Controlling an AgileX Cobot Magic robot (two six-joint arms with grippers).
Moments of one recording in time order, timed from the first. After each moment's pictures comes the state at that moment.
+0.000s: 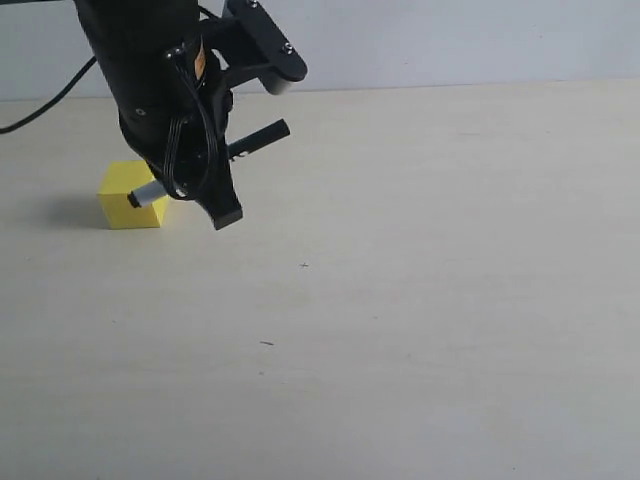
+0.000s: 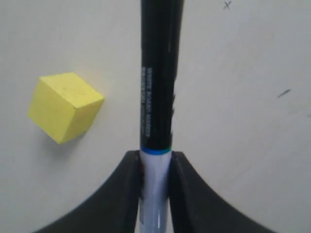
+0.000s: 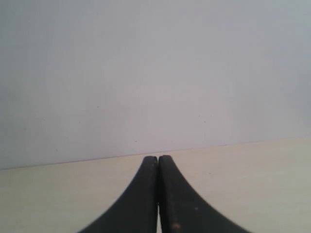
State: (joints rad) left arm -0.80 1.74 -1.42 0.36 1.16 0.13; right arm -0.07 0.00 -0.01 0.06 0.03 0.06
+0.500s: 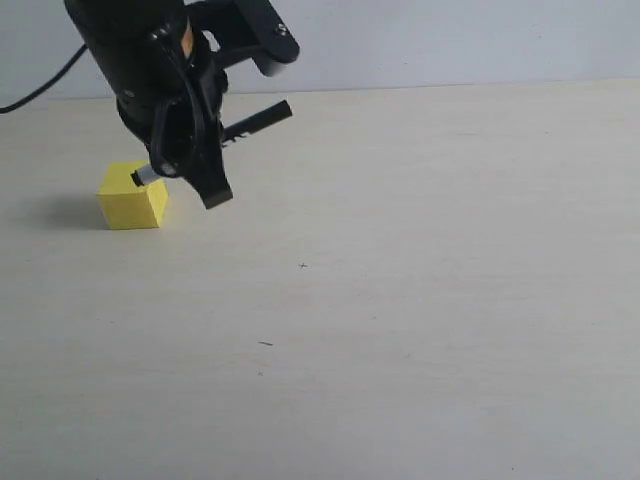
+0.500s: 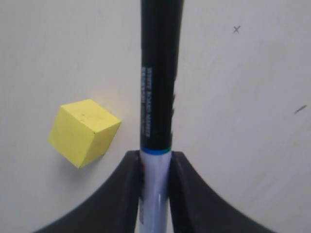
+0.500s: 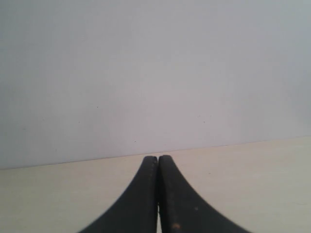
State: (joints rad) left arm -0.75 1.72 -1.42 0.34 1.08 0.23; right arm -0.07 0.00 -0.01 0.06 0.03 0.06
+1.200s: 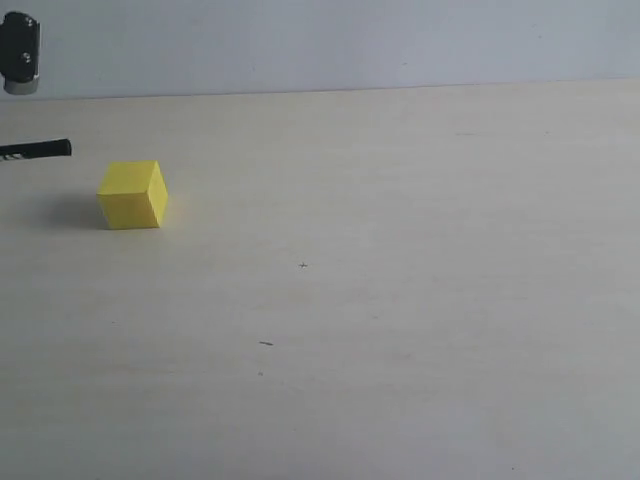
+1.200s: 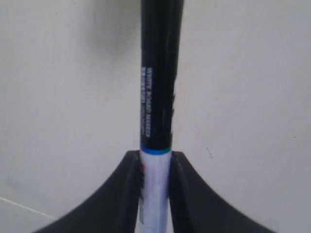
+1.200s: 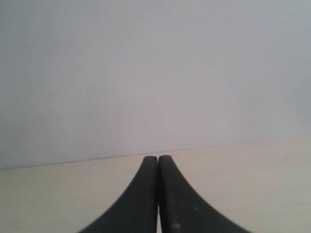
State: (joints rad) left arm -0.12 1.77 -1.42 0.21 1.16 1.17; right arm -0.07 0.00 -0.01 0.06 0.03 0.06
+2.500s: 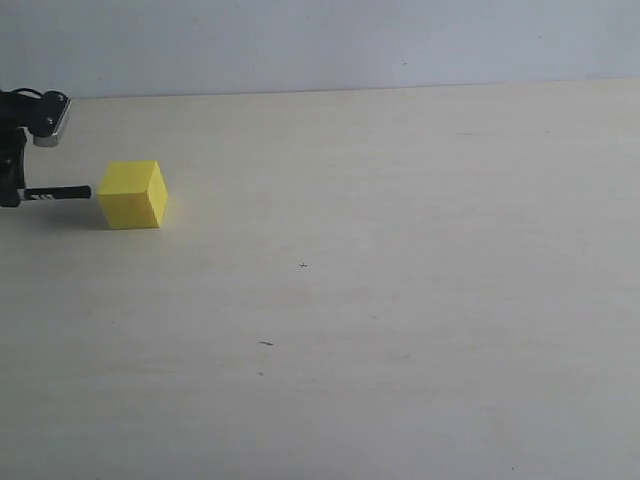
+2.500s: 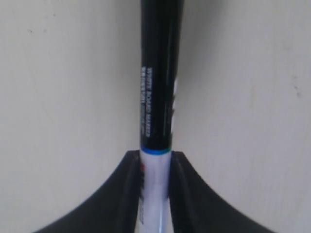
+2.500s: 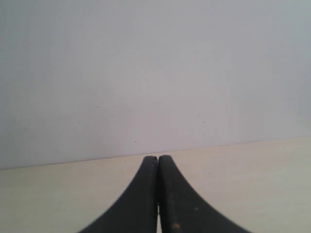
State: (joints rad) left arm 0.05 2.33 -1.85 0.07 1.17 1.58; right arm -0.07 0.00 -0.01 0.06 0.03 0.06
